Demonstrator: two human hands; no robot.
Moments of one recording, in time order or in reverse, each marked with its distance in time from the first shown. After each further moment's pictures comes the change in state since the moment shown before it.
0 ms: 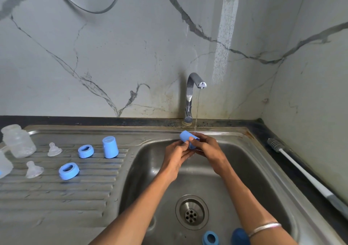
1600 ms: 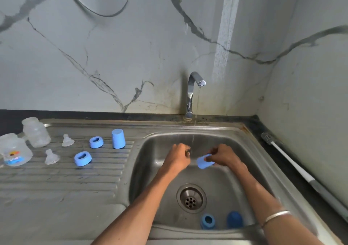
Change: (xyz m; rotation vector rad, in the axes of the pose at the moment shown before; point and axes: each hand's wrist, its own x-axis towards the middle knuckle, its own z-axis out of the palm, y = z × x) left_hand -0.024 -0.010 -0.019 1.402 0.000 0.207; right_hand -0.045 0.001 -0.047 -0.830 0.019 0.181
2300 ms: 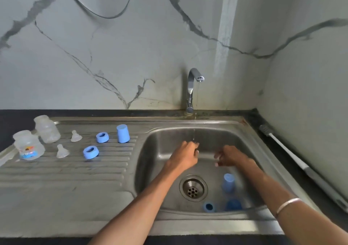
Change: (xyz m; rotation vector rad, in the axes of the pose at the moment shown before) left_hand -0.029 0.024 -0.005 0.160 -0.066 0.123; right_hand -0.023 0.017 -0.012 -0.337 -0.178 -0.036
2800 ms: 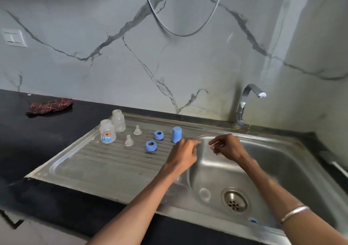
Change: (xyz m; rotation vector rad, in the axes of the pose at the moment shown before) left_hand -0.108 -0.091 -0.126 -0.032 0.386 -0.034; right_hand -0.019 -0.187 0.004 0.376 0.221 -0.444
